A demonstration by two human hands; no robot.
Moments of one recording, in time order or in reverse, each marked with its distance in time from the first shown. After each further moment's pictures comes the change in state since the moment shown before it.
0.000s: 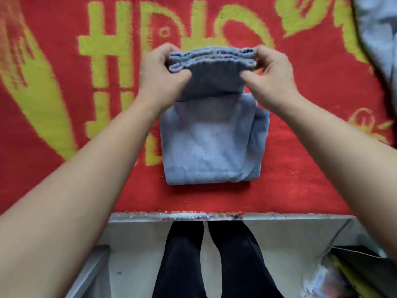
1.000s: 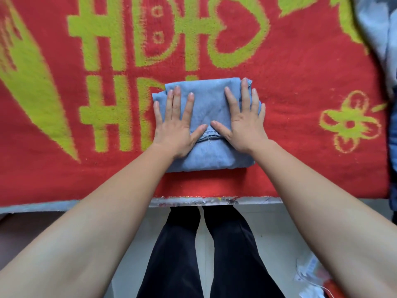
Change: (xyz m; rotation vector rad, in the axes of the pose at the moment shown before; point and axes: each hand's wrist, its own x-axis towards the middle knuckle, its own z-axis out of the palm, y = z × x) left_hand -0.098 -0.104 0.055 0.952 -0.351 0.121; right_hand -0.099 0.076 0.062 -0.652 -0.244 0.030
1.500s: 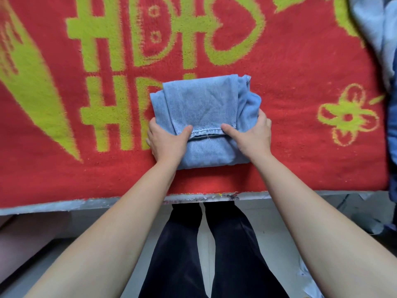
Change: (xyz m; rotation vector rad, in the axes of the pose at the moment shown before) left_hand -0.030 0.017 -0.004 -0.788 0.212 -0.795; right_hand -0.035 0.001 0.003 0.624 0.154 0.566
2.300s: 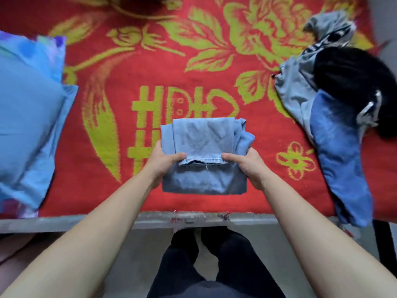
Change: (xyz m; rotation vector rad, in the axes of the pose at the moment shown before) left_hand -0.072 0.055 -0.177 -0.570 -0.473 0.067; right_hand -0.116 -0.099 -0.123 0.485 -0.403 0.024
